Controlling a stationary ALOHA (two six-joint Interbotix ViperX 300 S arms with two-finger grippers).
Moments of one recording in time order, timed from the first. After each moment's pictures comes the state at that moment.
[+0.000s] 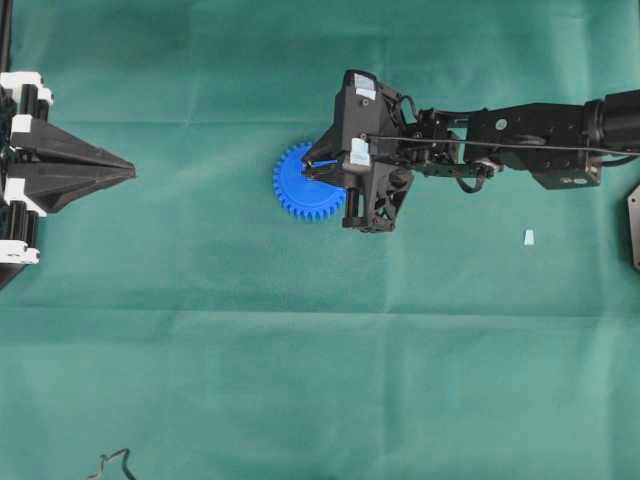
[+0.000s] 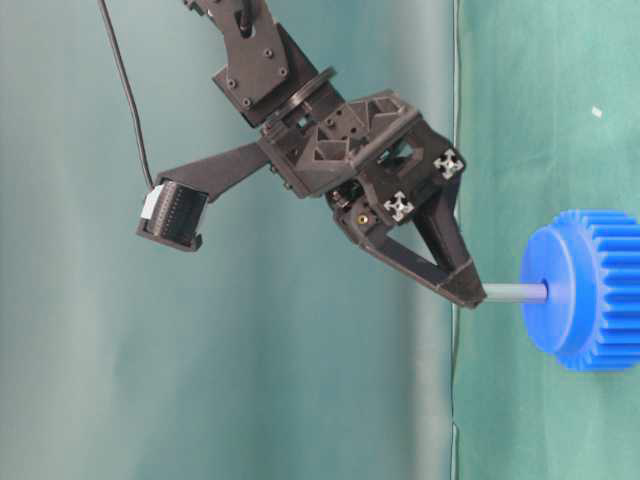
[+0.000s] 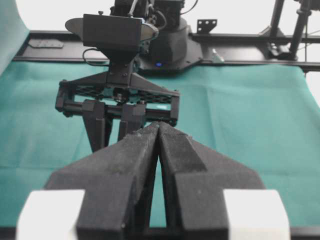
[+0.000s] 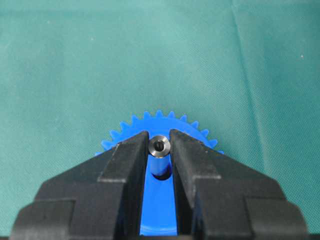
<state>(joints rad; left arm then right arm) 0.00 -0.96 1.16 0.01 -0.24 -0.01 -0.13 0.13 0.55 0.10 -0.04 0.01</state>
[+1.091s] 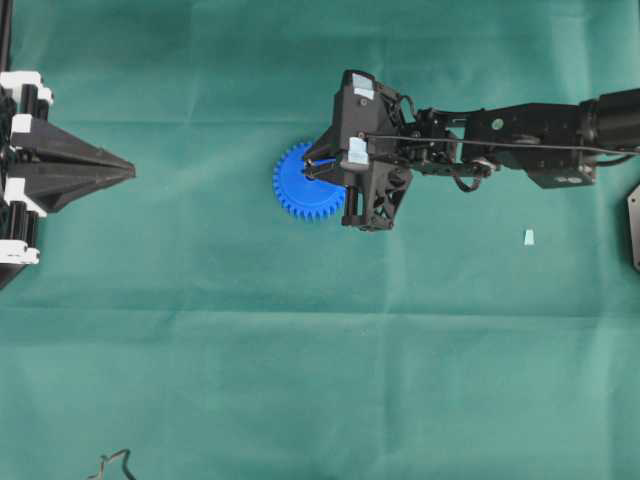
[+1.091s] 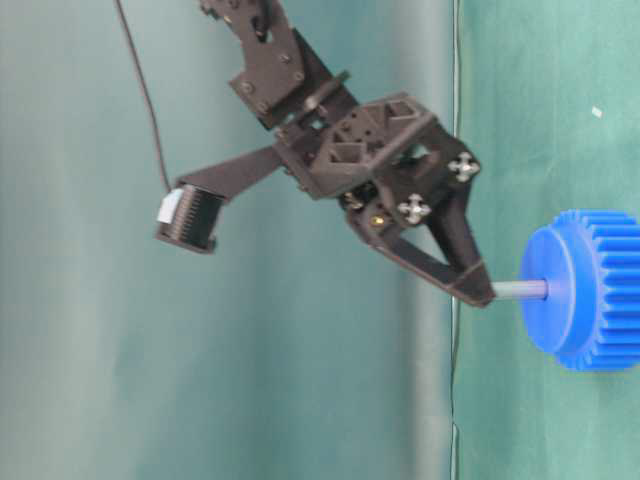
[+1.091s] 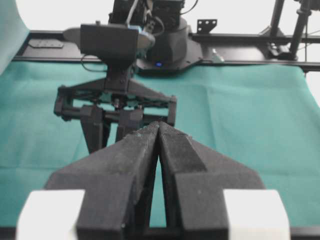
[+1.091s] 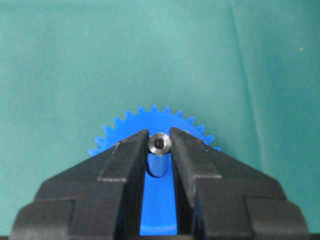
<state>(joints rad) 0.00 -0.96 1.16 0.01 -0.24 -0.01 -0.14 0.13 0.55 0.10 -0.05 0.01</state>
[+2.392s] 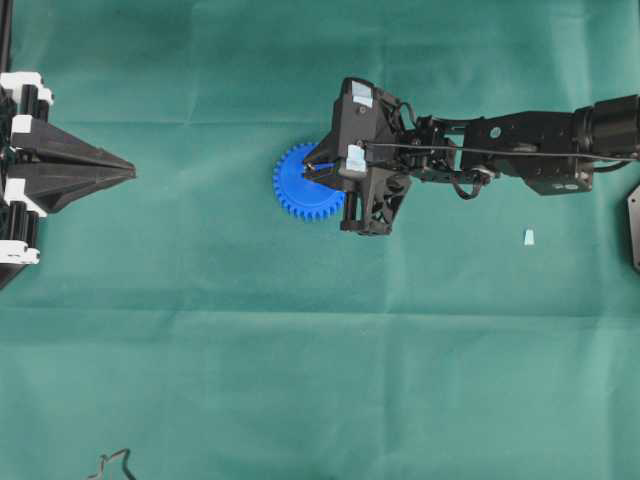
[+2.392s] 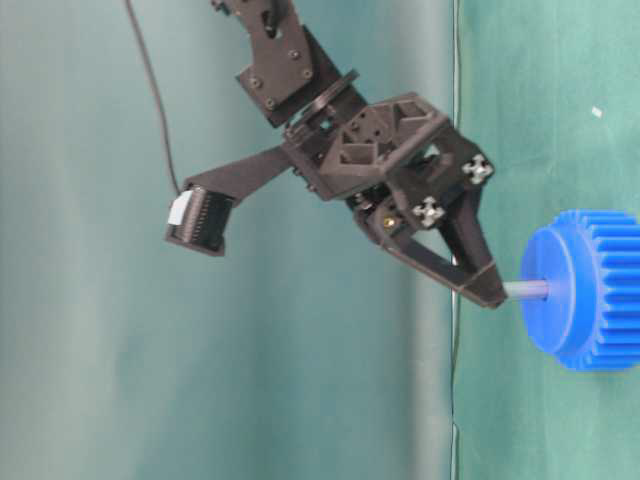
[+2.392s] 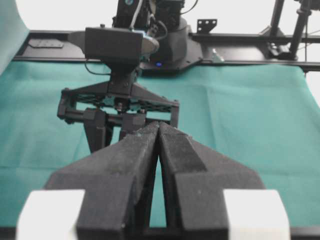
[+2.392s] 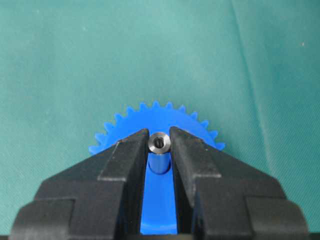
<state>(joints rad) 0.00 -0.96 1.16 0.01 -0.24 -0.01 -0.13 0.17 0.57 0.11 -0.14 0.01</state>
